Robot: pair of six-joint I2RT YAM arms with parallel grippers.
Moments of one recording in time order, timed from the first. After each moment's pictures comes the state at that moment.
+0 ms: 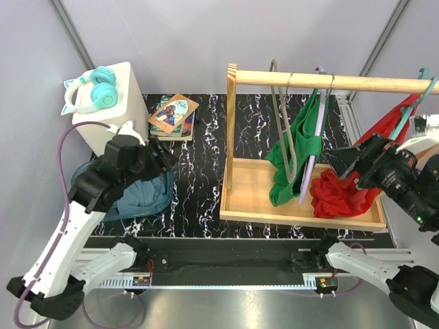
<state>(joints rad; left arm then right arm) -0.47 0.89 1.23 -0.96 -0.10 -0.78 0.66 0.88 1.95 -1.30 0.27 0.70</state>
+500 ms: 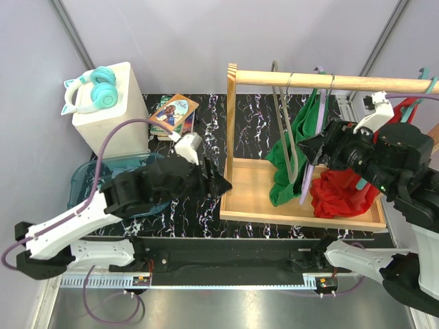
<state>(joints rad) -1.10 1.00 1.27 -0.78 -0.22 -0.92 0.67 1.02 1.94 -1.22 0.20 0.57</state>
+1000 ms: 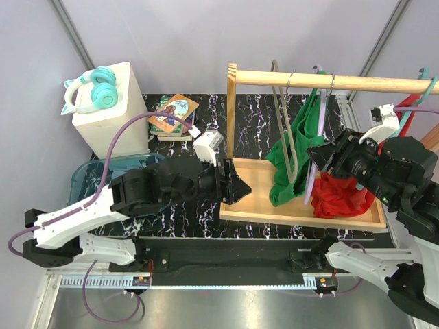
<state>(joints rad) -1.27 1.15 1.45 -0.73 -0.23 -0.83 0.66 0.92 1.79 -1.17 0.23 0.62</state>
